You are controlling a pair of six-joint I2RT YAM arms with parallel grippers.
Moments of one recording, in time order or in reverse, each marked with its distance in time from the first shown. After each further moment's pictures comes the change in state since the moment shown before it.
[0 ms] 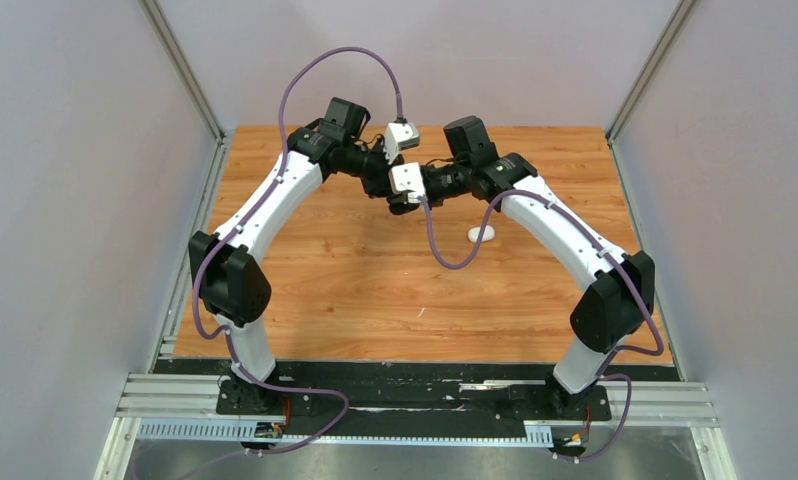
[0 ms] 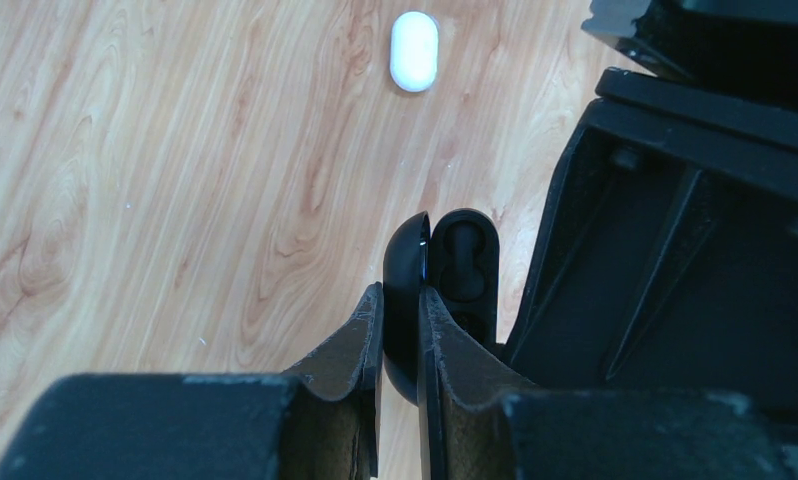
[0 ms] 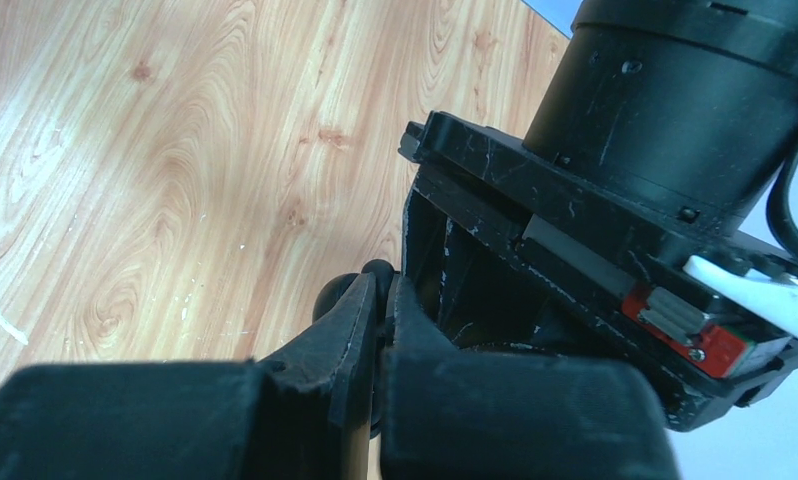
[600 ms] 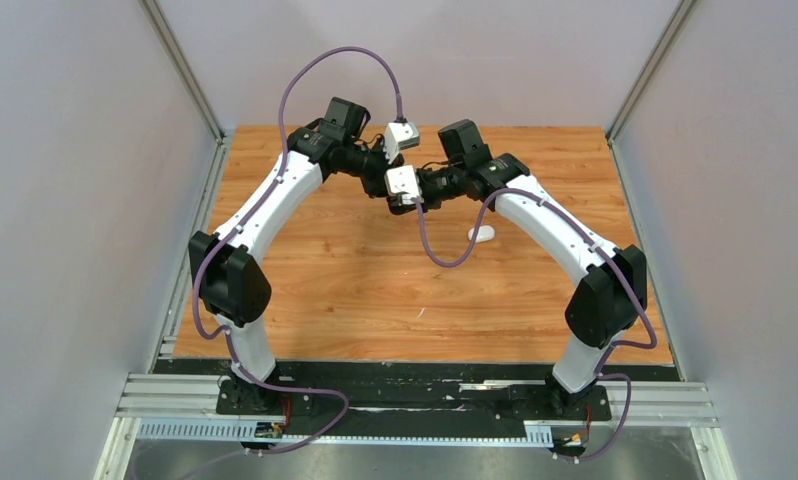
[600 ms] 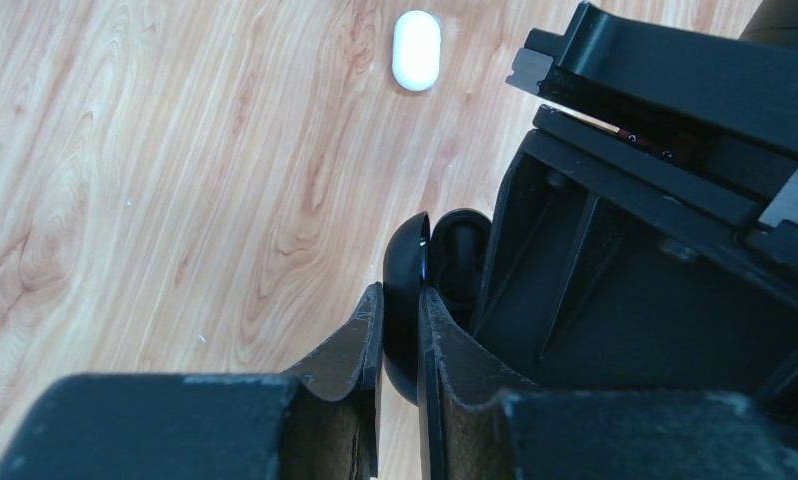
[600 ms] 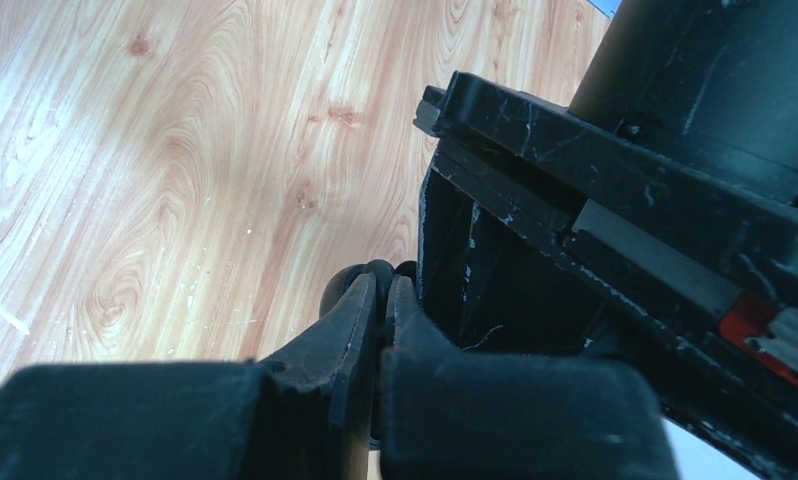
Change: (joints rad) left arm 0.000 0.000 0.002 0.001 -0.004 -0.009; right arm 0.007 0.036 0.000 -0.012 0.040 -0.003
